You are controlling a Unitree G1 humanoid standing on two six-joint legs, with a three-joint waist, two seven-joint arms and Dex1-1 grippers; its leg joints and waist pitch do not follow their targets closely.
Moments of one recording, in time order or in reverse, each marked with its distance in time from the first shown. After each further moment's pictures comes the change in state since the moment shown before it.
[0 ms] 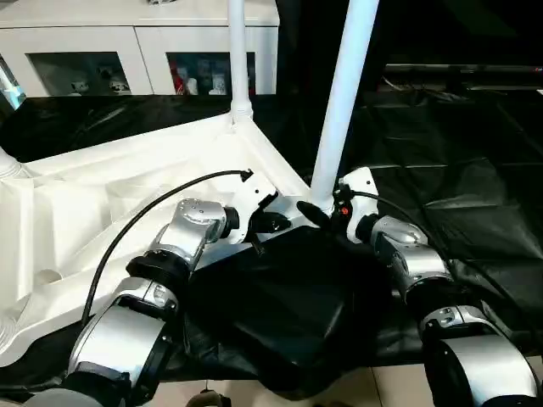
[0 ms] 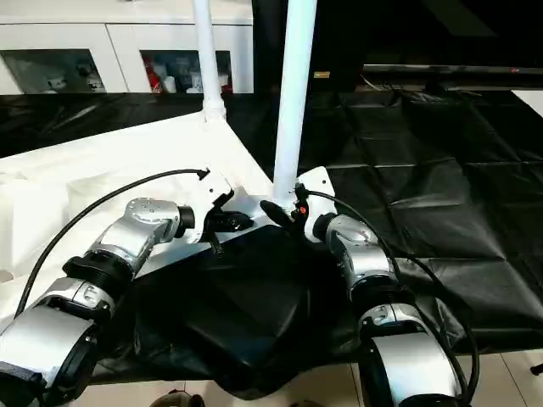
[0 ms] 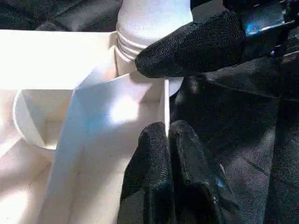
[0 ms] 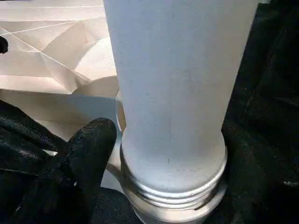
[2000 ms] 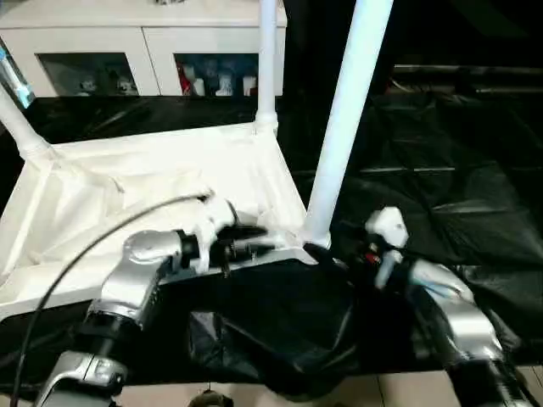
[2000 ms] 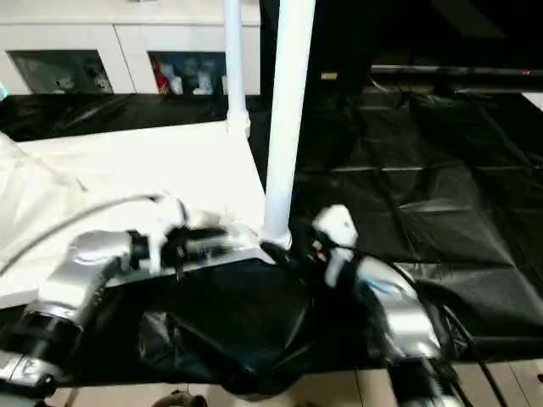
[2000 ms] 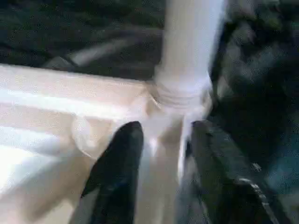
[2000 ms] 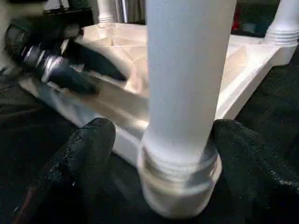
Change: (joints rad) left arm 0.400 0.138 0.122 -0.590 -0.229 0.030 -0.092; right arm 0.523 -0.139 0.052 -0.746 0.164 0.108 0.270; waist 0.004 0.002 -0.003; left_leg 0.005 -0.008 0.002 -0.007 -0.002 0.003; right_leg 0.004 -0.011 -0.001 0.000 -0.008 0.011
